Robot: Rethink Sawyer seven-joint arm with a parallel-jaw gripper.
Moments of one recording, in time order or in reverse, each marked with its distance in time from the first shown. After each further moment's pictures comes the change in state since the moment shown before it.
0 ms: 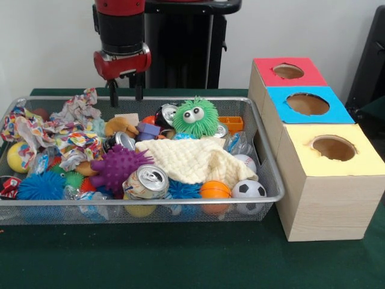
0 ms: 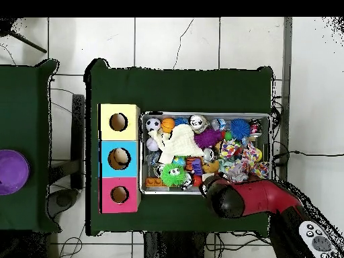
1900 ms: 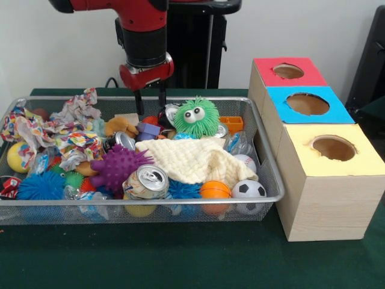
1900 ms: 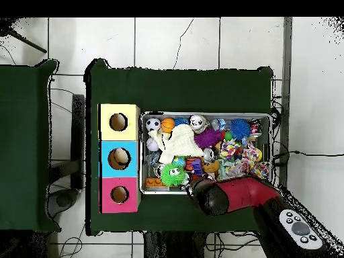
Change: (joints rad) arm 0.059 0.080 0.000 0.000 0.001 0.005 0.000
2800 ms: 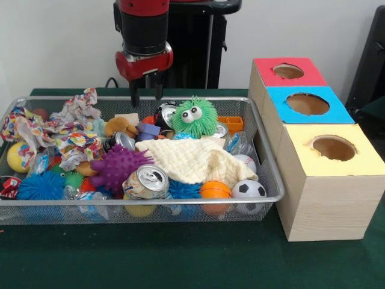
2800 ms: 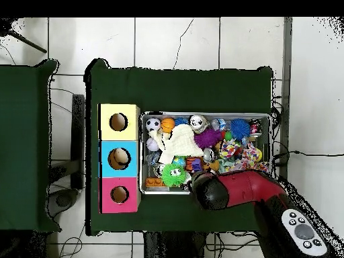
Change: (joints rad) arm 0.029 -0.081 0.016 -0.022 0.045 0.079 0.000
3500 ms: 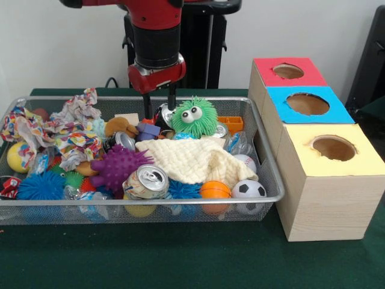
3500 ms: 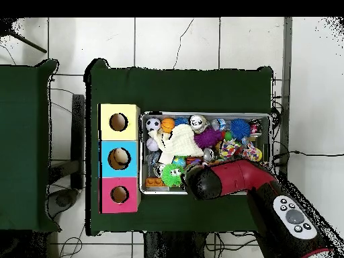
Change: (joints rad) arm 0.016 0.056 0.049 -0.057 0.000 0.034 0.000
